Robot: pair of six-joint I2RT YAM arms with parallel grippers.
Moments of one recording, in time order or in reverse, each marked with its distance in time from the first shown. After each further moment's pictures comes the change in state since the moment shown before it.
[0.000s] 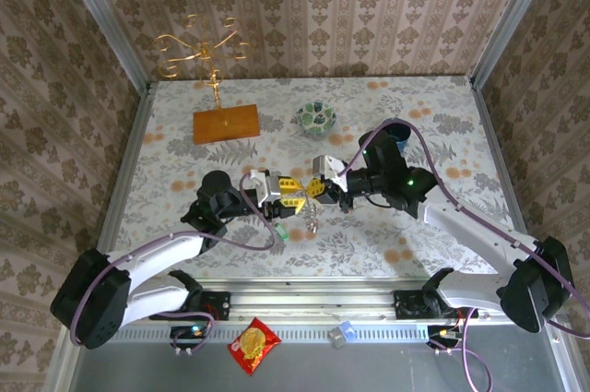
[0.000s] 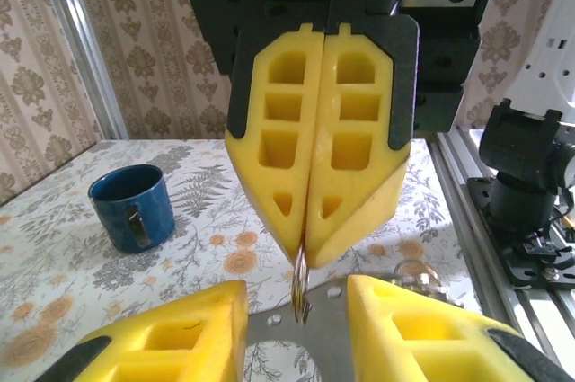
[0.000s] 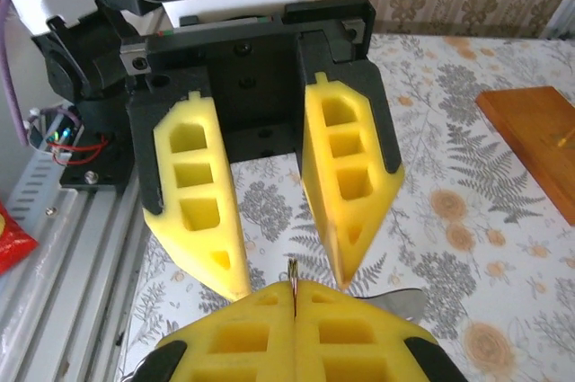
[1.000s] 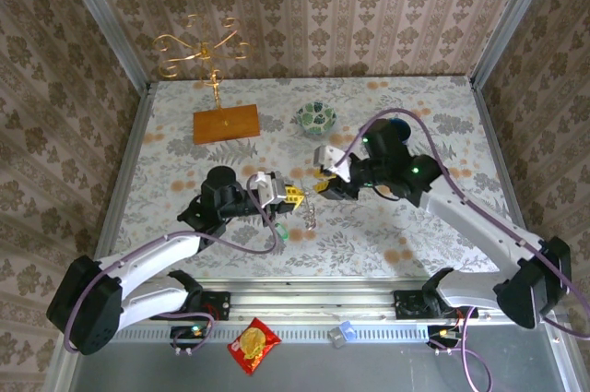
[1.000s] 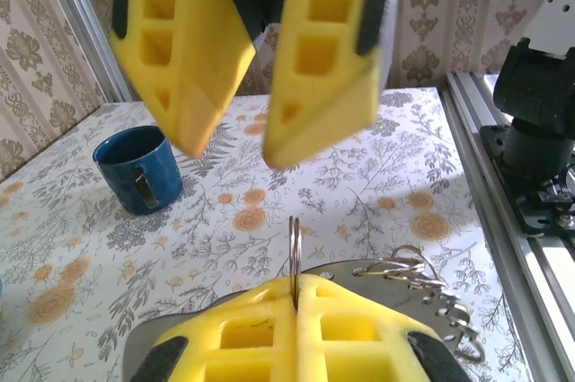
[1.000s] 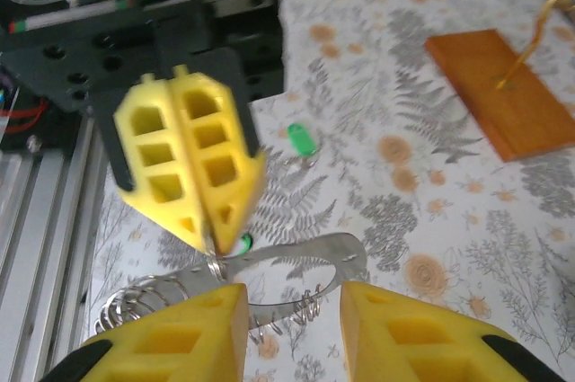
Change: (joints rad) left arm -0.014 -0.031 0.046 -0.208 -0.037 0.134; right arm -0.045 -0.003 0.074 -0.125 0.098 -0.010
